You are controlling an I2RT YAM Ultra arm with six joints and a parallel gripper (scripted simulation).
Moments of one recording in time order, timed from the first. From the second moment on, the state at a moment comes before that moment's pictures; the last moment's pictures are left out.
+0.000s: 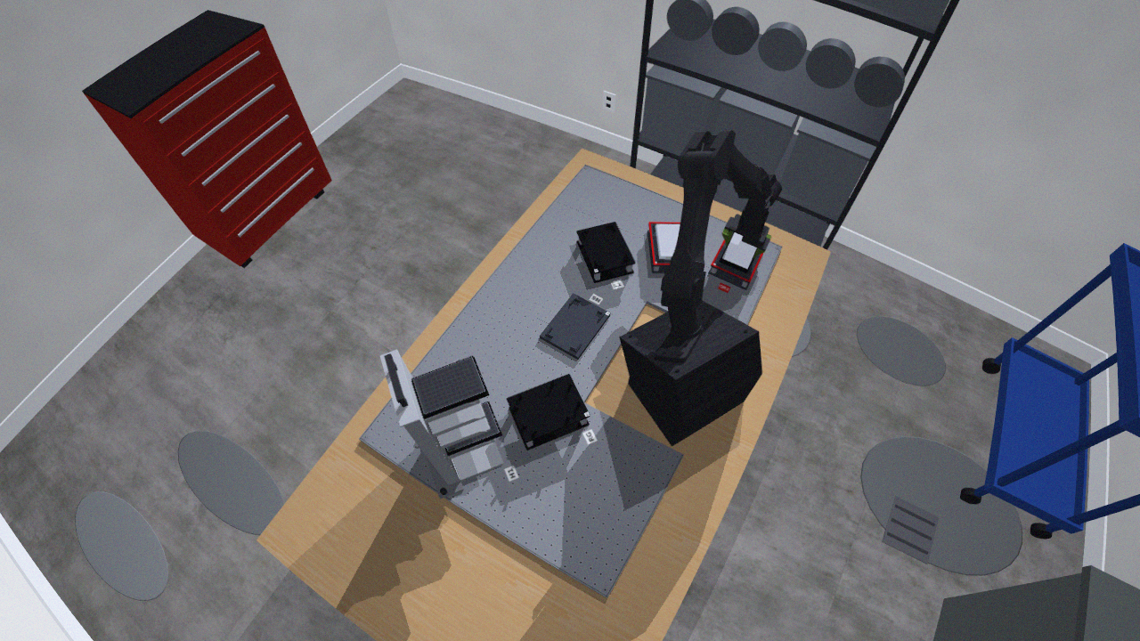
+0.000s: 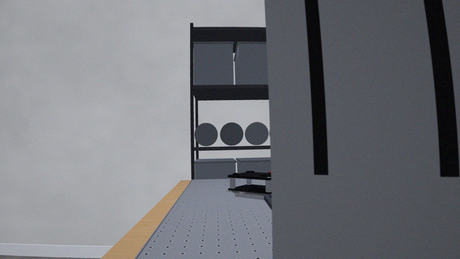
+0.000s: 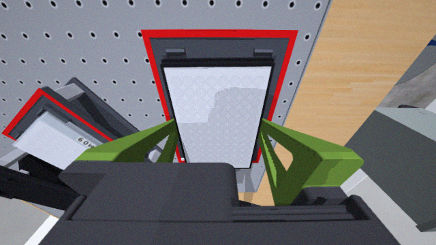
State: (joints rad) arm -1.77 2.18 1.42 -0.61 -0.49 -0.11
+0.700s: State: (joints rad) arm -1.76 2.19 1.42 -0.59 -0.48 -0.09
